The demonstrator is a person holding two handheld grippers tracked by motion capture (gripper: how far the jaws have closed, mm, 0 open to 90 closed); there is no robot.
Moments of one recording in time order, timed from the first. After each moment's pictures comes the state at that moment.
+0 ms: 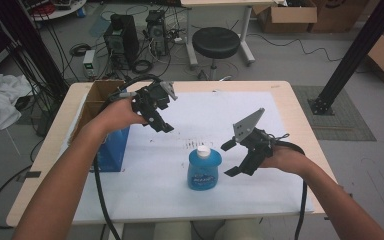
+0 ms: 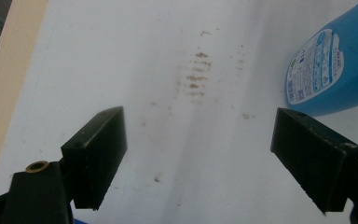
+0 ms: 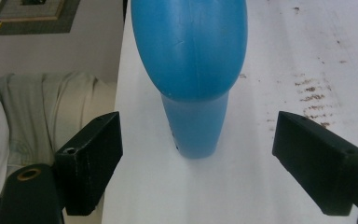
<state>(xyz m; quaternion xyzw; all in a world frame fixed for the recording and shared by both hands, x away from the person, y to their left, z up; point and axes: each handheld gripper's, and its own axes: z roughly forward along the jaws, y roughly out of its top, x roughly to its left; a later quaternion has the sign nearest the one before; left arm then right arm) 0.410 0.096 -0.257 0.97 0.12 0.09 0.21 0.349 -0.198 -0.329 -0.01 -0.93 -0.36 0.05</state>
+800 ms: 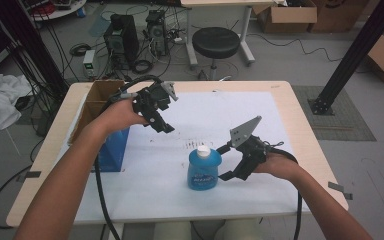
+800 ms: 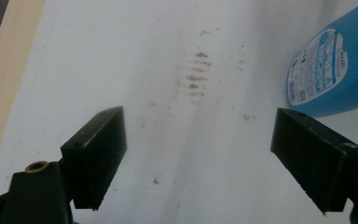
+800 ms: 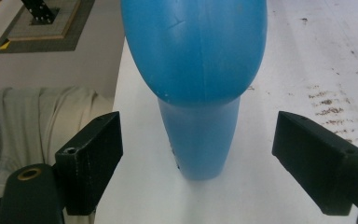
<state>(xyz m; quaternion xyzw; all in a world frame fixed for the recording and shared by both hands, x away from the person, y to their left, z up) 0.411 0.095 -0.261 0.97 0.13 0.09 0.21 0.349 -0.192 -0.356 -0.01 -0.92 -0.40 0.05</state>
